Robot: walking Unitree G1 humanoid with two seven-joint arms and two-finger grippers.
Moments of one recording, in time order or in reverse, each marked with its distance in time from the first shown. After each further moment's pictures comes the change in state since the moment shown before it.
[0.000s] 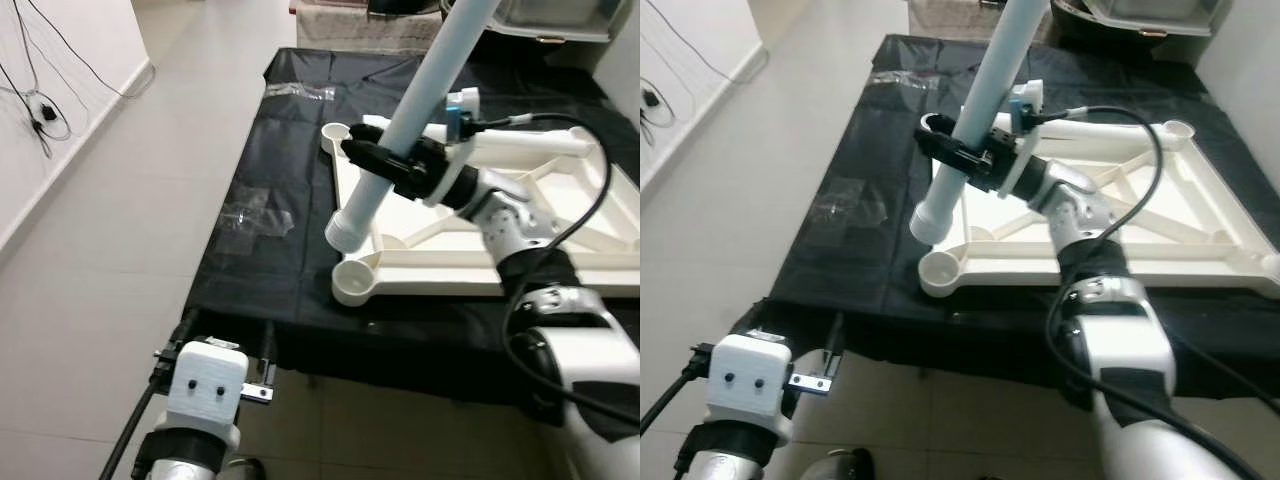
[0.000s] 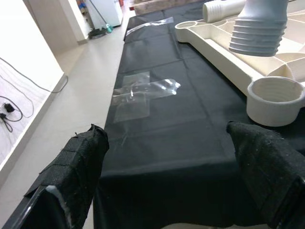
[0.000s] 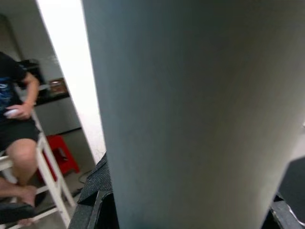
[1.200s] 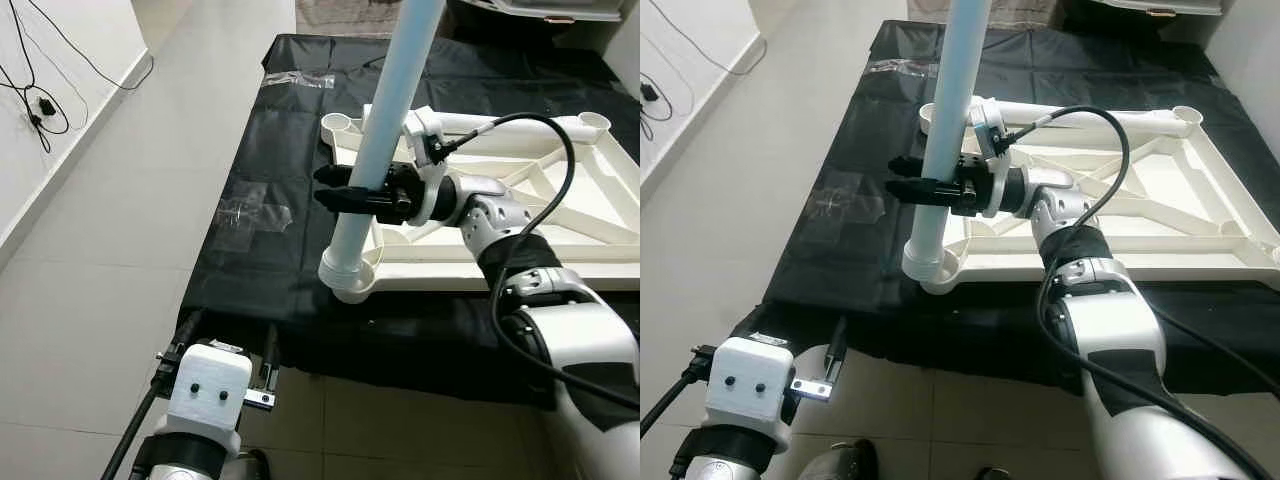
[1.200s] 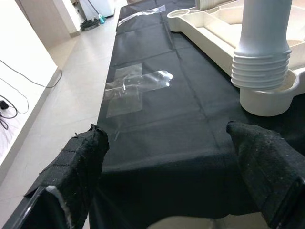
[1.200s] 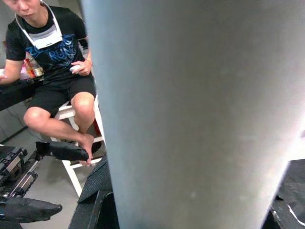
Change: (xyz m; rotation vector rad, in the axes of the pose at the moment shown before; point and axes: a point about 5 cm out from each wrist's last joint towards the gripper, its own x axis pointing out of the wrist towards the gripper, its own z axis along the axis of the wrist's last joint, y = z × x) left arm -0.006 -0.001 0.002 0.011 0.024 -0.009; right arm 0.013 0.011 -0.021 0.003 0.191 0.268
